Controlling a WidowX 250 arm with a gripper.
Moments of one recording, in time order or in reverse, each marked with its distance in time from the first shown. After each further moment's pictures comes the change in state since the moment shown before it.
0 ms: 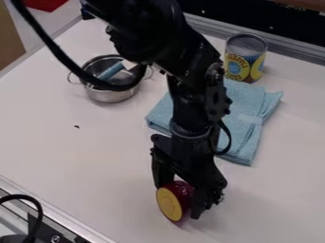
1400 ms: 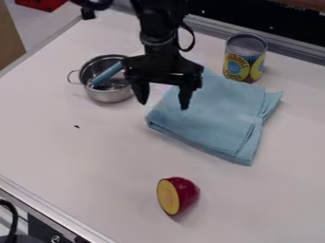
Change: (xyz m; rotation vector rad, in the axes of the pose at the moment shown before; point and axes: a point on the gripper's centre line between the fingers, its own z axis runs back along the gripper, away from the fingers) arm 0.072 0.112 0.050 0.044 -0.266 0.560
